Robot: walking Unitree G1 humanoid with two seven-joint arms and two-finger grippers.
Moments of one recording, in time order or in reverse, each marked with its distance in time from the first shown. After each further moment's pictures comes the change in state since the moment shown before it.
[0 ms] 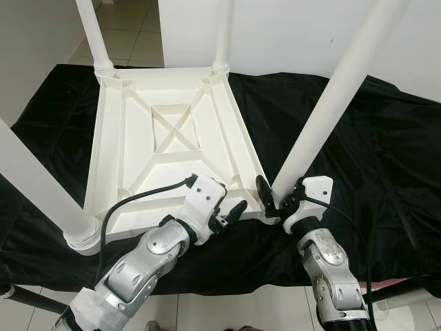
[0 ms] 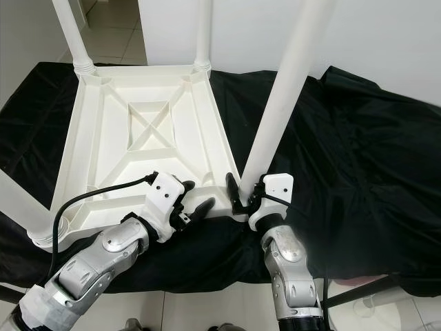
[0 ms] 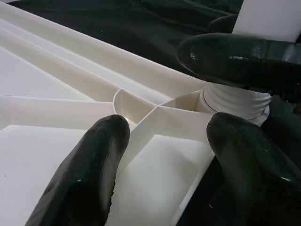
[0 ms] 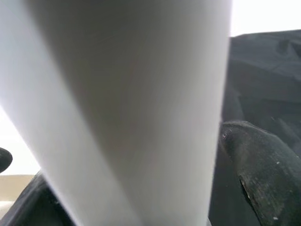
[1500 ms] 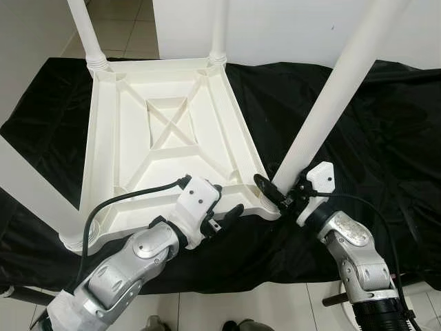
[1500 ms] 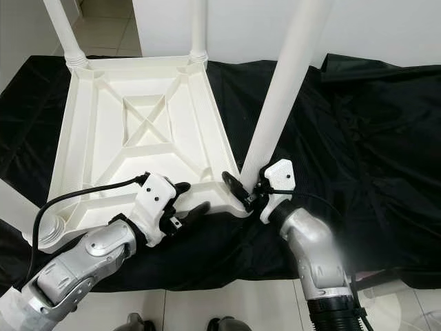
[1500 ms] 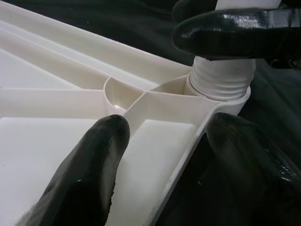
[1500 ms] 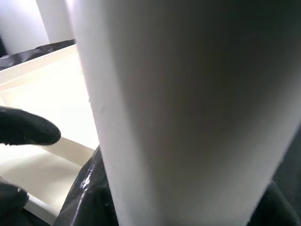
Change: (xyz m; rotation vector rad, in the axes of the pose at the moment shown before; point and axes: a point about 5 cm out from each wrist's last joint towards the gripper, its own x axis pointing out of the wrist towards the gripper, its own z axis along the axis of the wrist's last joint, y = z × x) left arm -0.019 -0.002 0.008 0.027 0.021 -0.059; right arm 0.007 -0.012 0.021 -0.122 0.007 0.388
